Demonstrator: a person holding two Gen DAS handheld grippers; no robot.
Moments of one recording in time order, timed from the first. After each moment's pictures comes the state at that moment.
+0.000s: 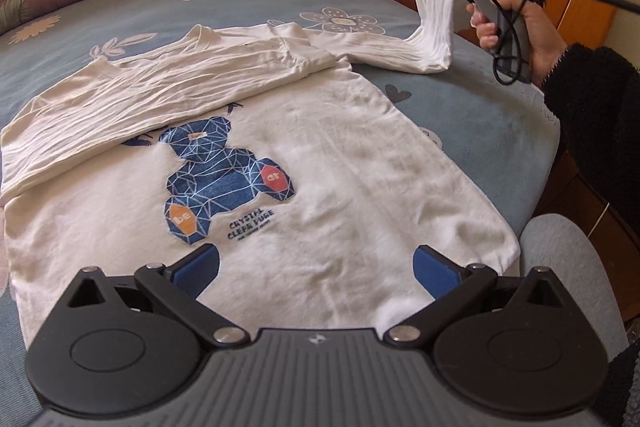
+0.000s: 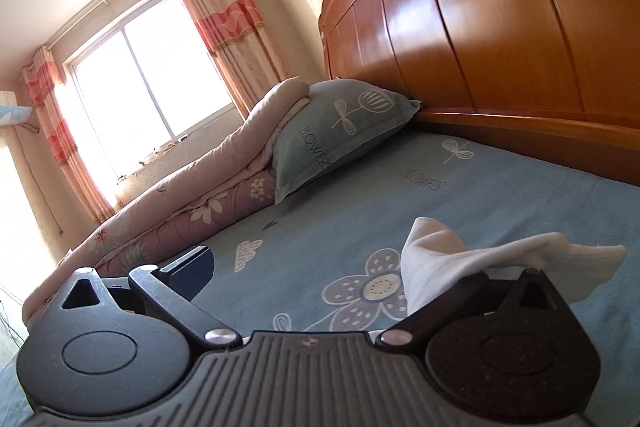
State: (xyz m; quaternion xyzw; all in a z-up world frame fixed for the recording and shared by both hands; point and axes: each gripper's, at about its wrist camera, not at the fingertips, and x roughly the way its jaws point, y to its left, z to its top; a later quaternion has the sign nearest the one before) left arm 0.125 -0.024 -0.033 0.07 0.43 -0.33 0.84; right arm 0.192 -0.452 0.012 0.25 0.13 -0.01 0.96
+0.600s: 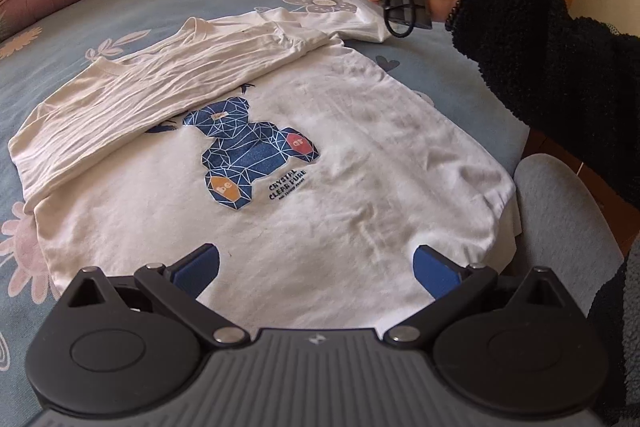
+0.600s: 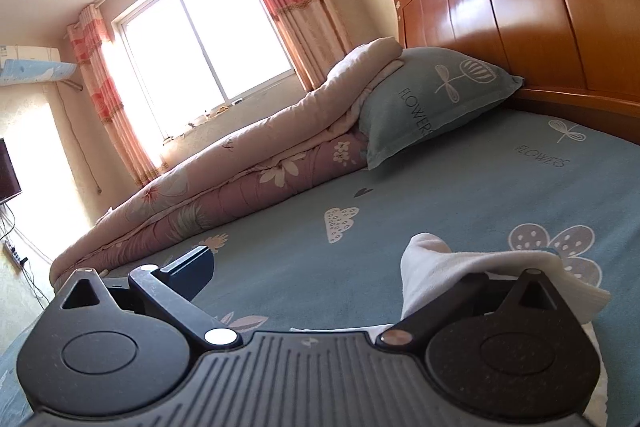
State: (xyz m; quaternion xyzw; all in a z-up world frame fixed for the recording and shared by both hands) left arm 0.127 0.018 -0.023 0.12 0.43 -0.37 0.81; right arm 0.268 -0.321 0.018 0.21 0.15 0.06 0.96
